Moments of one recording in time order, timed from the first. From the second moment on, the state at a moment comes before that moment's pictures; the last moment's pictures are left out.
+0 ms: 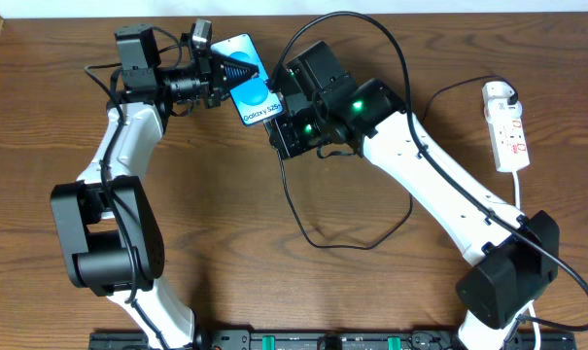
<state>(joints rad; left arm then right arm) 0.10 1.92 1.38 -0.05 1.39 -0.82 0.67 1.89 1.78 -0.89 -0.38 0.30</state>
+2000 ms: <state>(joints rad) 0.08 1.92 1.38 -0.08 1.40 -0.78 0.61 1.87 1.77 -0.99 -0.36 0.33</state>
